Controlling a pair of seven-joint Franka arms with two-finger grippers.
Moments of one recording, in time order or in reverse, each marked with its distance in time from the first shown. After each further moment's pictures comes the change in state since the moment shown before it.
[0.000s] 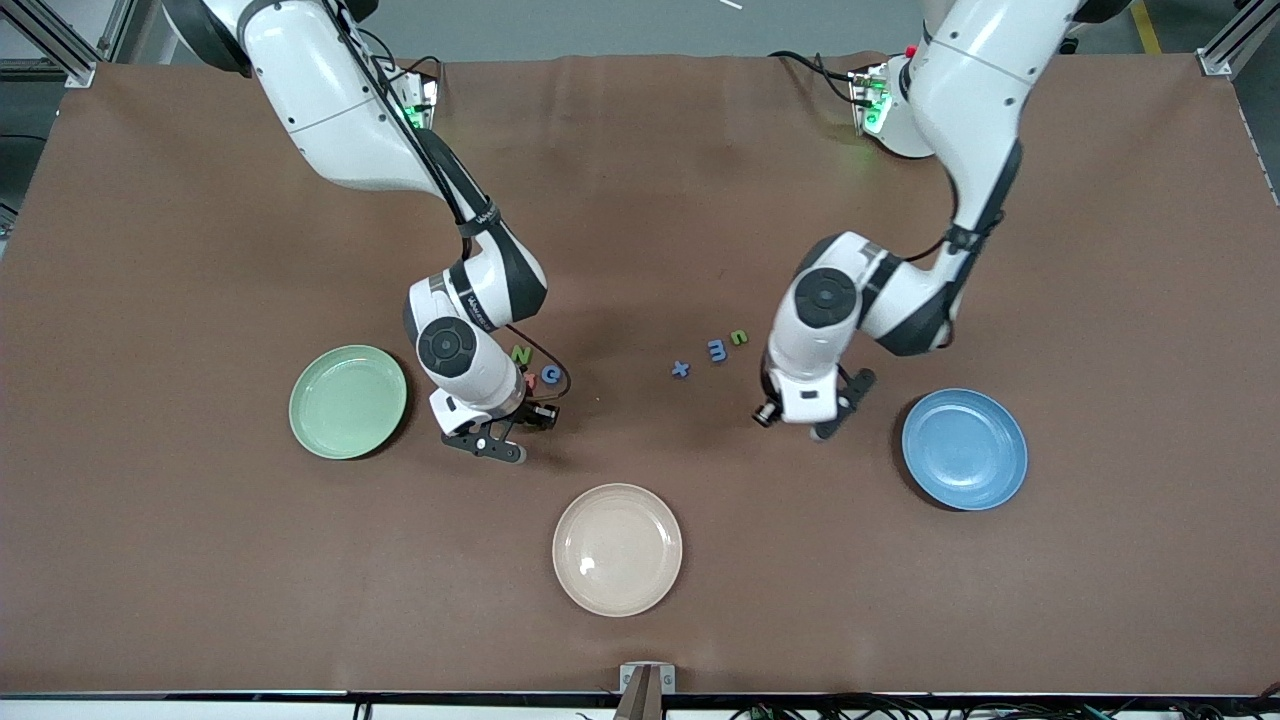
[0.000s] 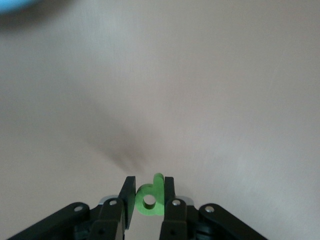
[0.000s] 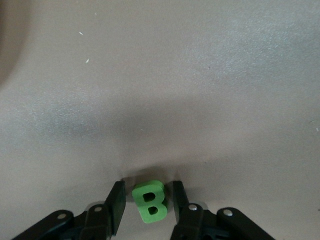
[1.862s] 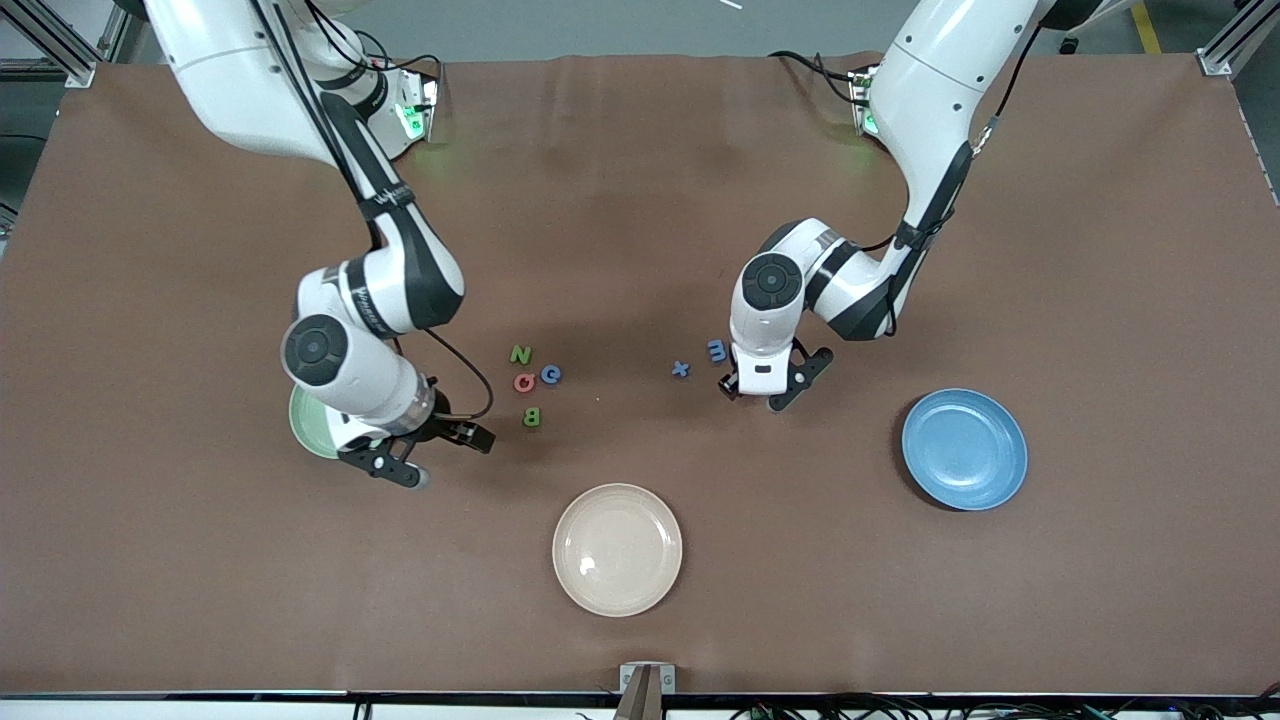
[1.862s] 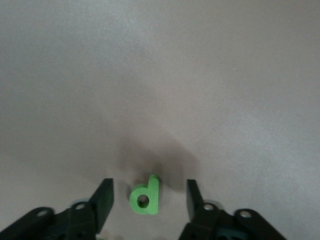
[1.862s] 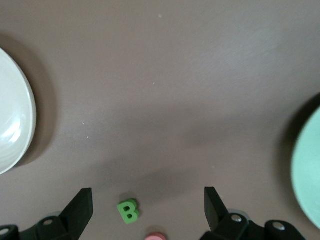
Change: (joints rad) left arm -0.131 0.044 0.000 -0.082 0.006 0.028 -0.078; right arm -0.141 -0.140 0.005 0.018 0.016 -0.125 -0.040
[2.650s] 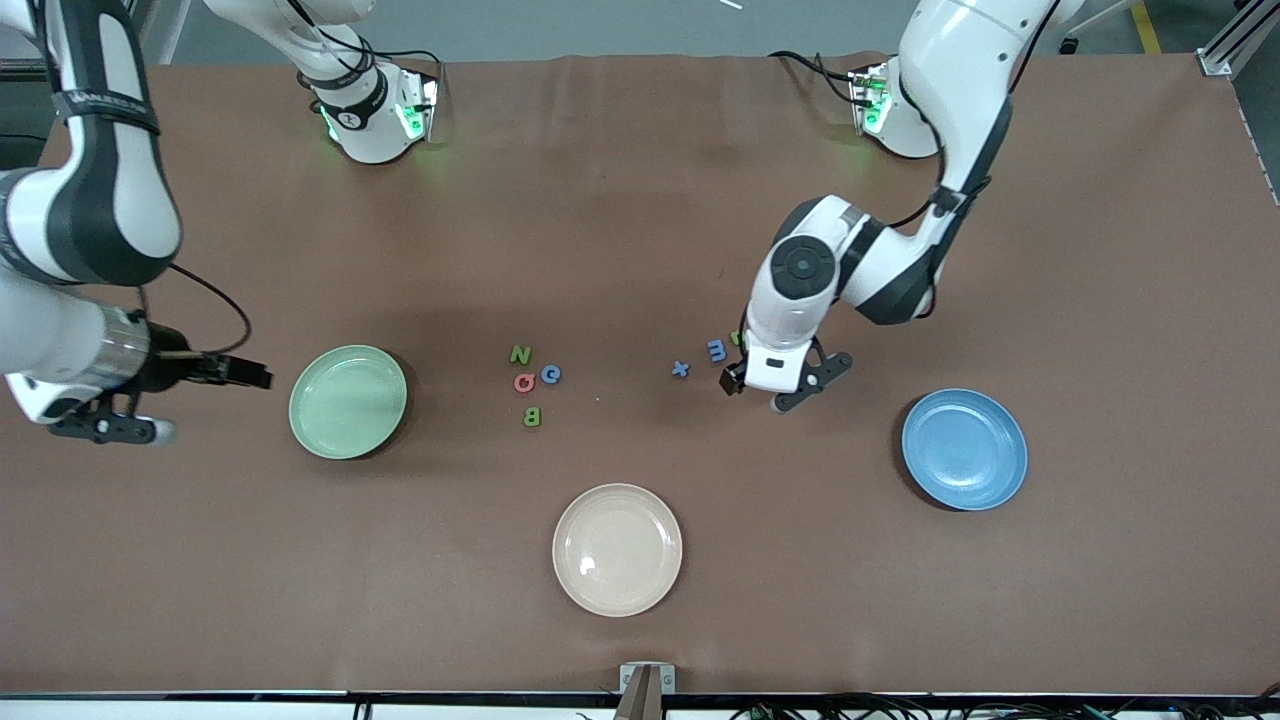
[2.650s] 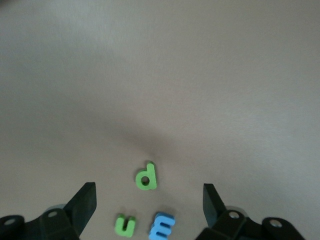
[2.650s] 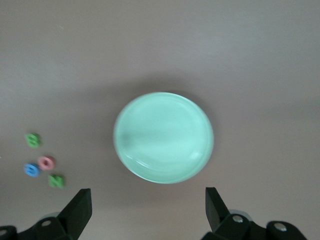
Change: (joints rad) left arm 0.009 -0.088 -0.006 0.025 -0.068 -0.092 0.206; right arm -0.339 -0.287 -0.010 0.028 -0.016 -0.498 -0.501
